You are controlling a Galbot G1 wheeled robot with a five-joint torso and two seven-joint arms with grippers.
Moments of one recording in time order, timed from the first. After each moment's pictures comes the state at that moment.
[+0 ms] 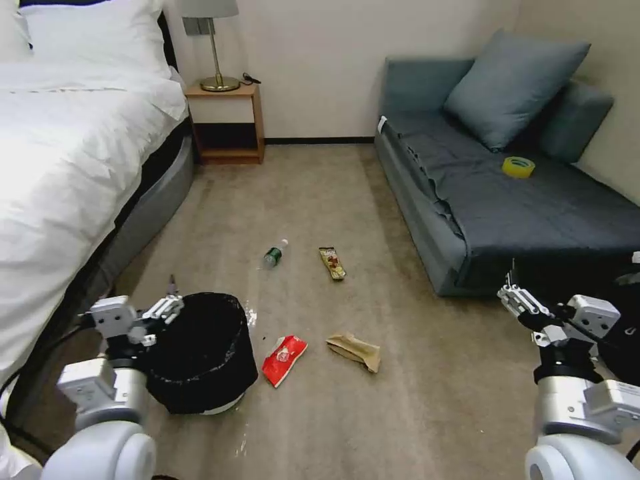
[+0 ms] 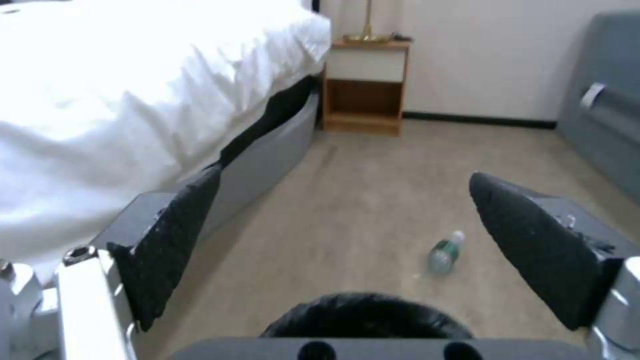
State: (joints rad) left arm 1.59 -1.47 -0.74 -2.38 -0.19 0.35 -0.20; right arm -1.63 1.57 0.73 2.45 0.12 -0.15 0.16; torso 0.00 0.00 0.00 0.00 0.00
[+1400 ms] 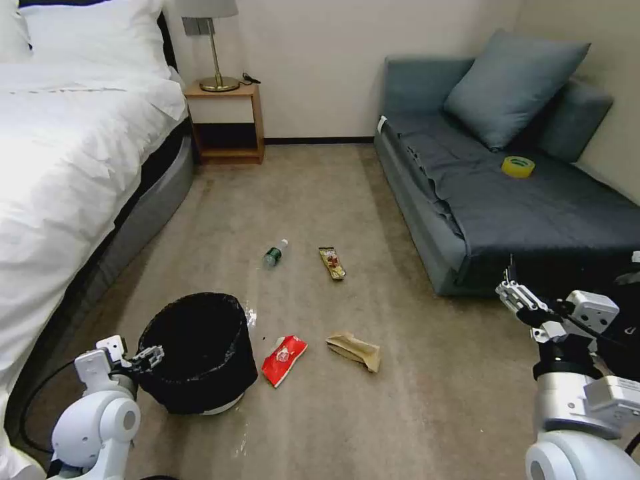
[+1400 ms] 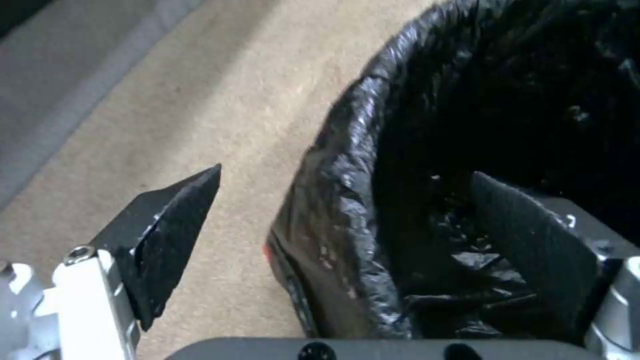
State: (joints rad) left arm 1.40 -1.34 -0.78 -1.99 -0.57 0.74 -0.46; right arm -1.62 1.56 0.73 2.45 0.13 -0.15 0.16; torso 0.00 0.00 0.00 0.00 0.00
